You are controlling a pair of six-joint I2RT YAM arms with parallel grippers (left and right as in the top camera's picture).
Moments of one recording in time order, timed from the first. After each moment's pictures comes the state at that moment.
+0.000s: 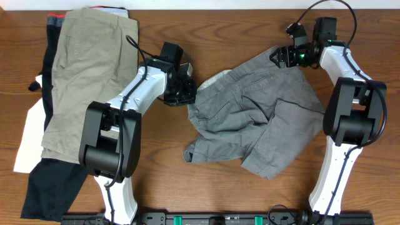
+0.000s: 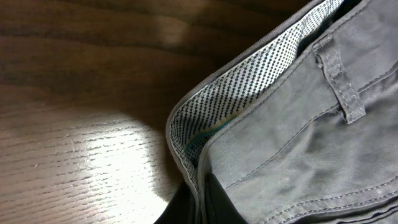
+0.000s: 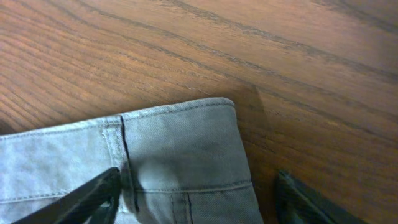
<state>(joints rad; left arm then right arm) -0.29 2.02 1.41 -0.77 0.41 -0.33 -0.11 2.38 1.79 -0.50 -0.52 -0.26</state>
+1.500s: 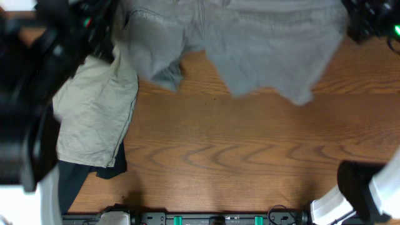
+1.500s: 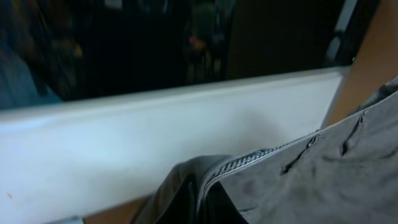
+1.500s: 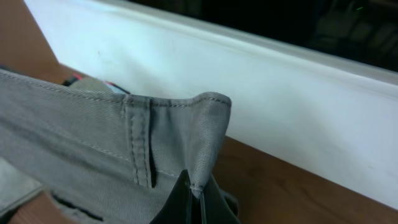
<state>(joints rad) -0.01 1.26 1.98 -0.76 0.48 -0.06 -0.07 1.79 2.87 -1.50 -0.47 -0.19</state>
